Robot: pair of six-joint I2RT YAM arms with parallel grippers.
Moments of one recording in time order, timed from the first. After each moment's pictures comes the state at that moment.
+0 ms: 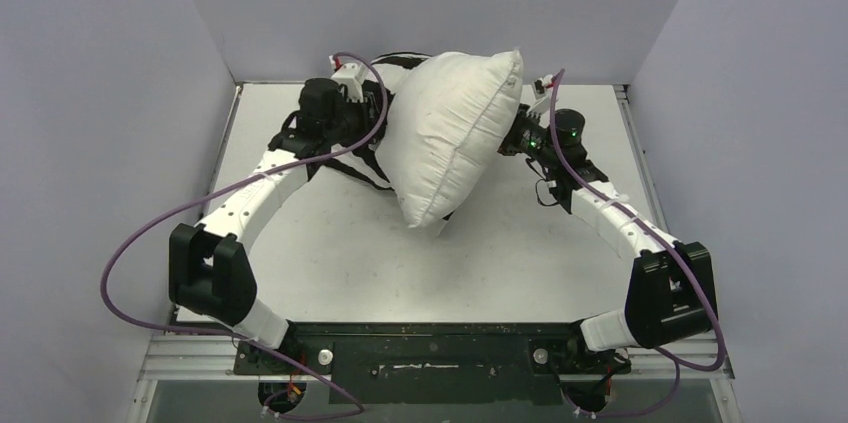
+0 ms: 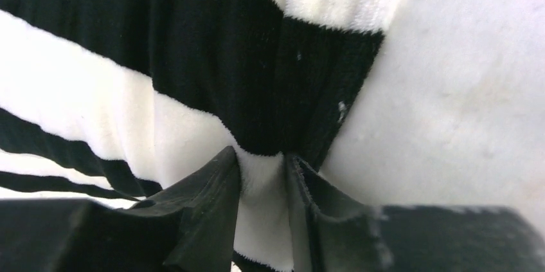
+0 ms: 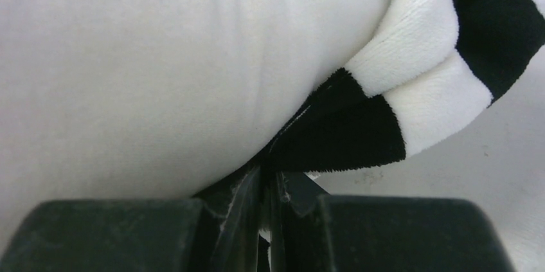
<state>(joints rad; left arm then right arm) -0.33 1.54 1.29 -0.18 0.28 -0.33 0.27 1.41 0.95 0.32 -0.50 0.63</state>
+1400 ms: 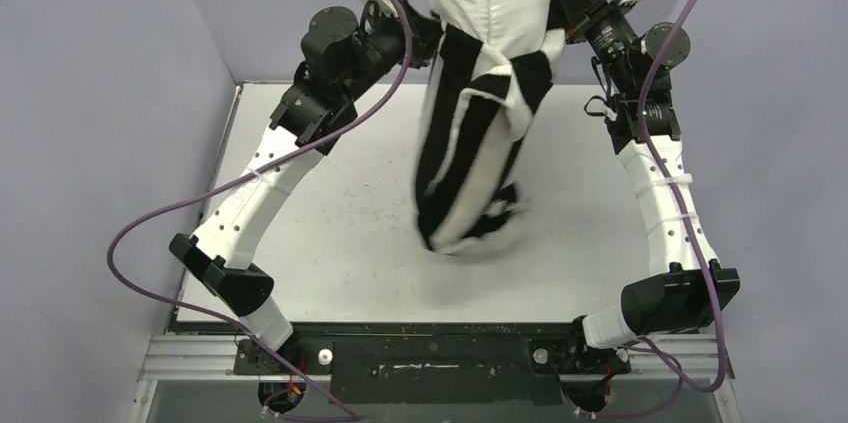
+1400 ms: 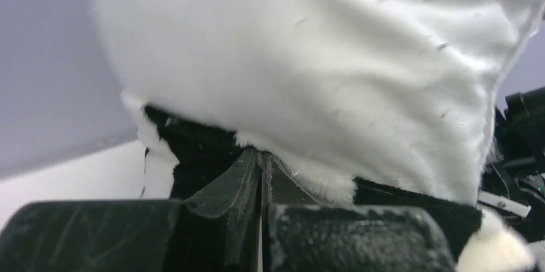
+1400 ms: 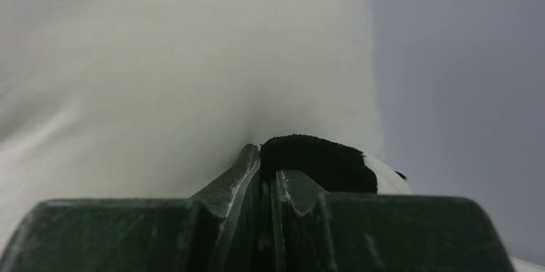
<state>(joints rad) -0.66 1.66 2.05 -0.28 0.09 -0.48 0.09 1.46 1.67 0.20 -0.41 0.65</state>
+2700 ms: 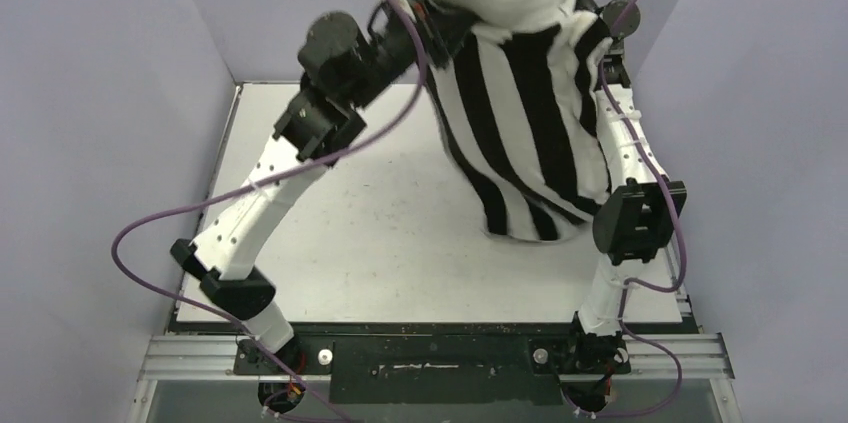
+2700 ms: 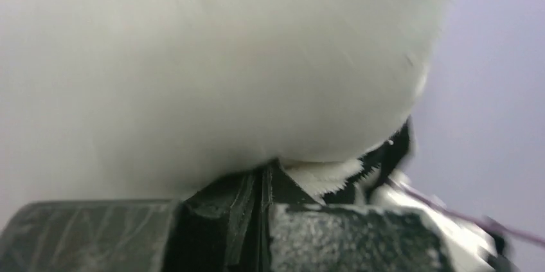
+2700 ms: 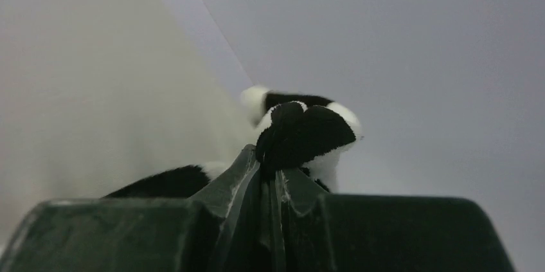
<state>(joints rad) -0.83 1.59 2.02 -0.11 0.03 -0.30 0.09 1.99 2.14 0.55 -0.65 0.97</state>
